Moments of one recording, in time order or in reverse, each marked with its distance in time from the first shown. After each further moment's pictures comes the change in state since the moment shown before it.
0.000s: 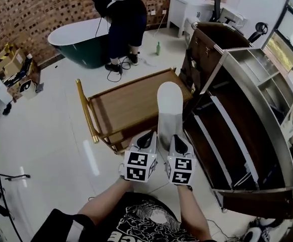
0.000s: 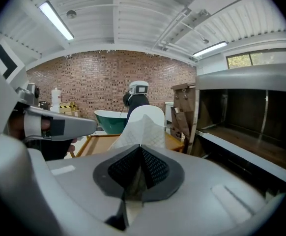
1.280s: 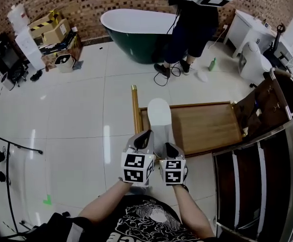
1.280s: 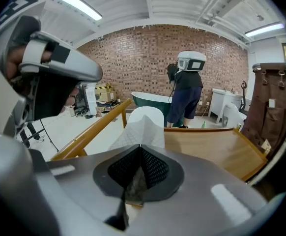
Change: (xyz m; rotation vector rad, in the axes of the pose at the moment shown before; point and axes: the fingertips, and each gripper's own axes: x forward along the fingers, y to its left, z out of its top) left arm -0.045 0.309 0.032 -0.155 -0.063 0.382; right arm 0.212 0.266 -0.019 -0.207 0.211 0.411
